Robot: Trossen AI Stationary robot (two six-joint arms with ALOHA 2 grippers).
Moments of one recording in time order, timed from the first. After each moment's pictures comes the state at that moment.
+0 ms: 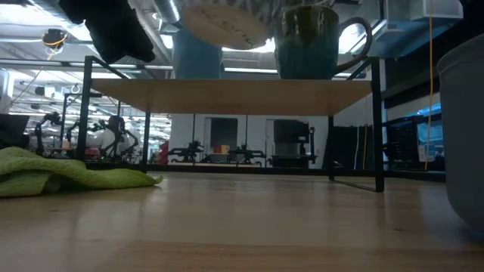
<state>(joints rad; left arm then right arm) -0.48 1.29 0.84 -0.33 -0.36 -0.63 0.39 2.19 2.36 -1.43 -0.02 1.45</state>
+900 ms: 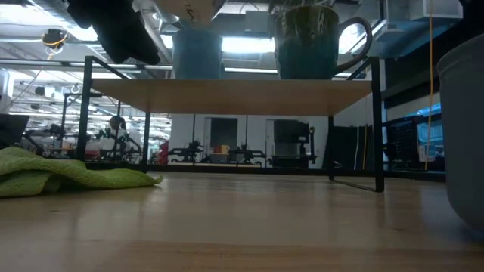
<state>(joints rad) -0.45 1.29 0.84 -0.33 -0.35 -0.54 0.38 2.19 2.36 -1.29 0.03 0.94</state>
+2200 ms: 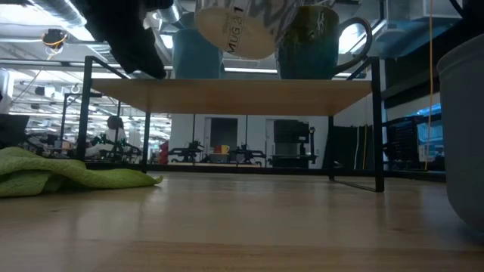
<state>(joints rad) -0.33 1.29 0.84 -0.36 -0.22 -0.46 0.31 2.19 2.36 -1.41 -0.05 0.34</state>
